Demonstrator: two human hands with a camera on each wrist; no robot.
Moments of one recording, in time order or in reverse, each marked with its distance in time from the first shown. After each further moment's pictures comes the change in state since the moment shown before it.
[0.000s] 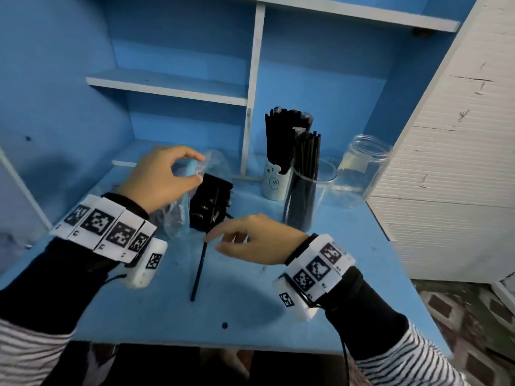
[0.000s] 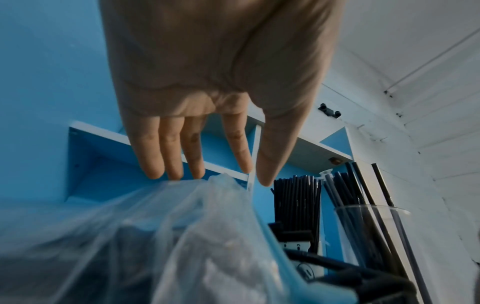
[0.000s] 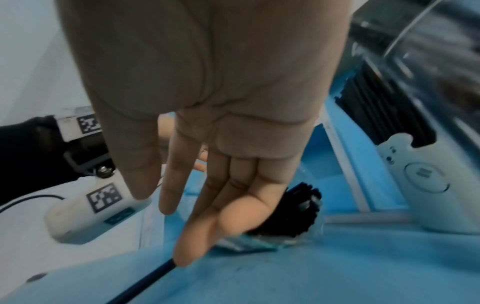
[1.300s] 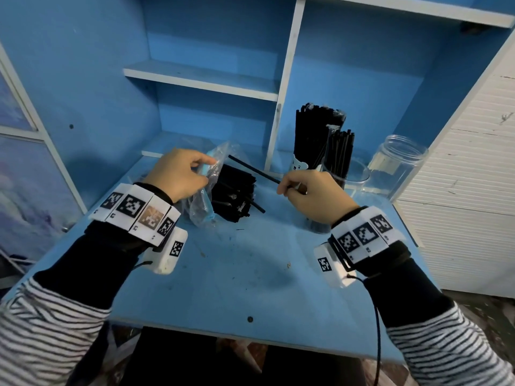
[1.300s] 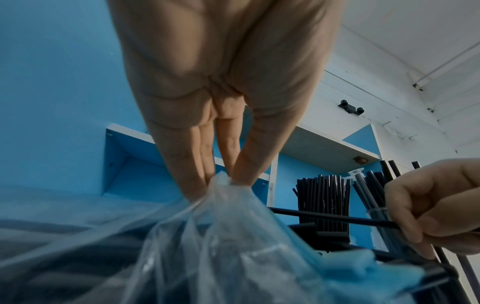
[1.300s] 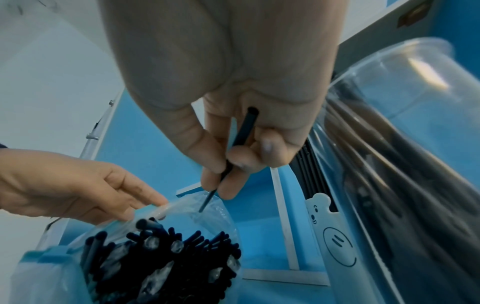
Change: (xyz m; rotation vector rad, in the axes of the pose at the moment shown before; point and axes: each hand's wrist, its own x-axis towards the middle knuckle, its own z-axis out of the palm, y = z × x) left_hand 0.002 -0.025 -0.007 0.048 -0.006 -0.168; right_hand 0.012 0.031 -0.041 -0.100 0.428 0.154
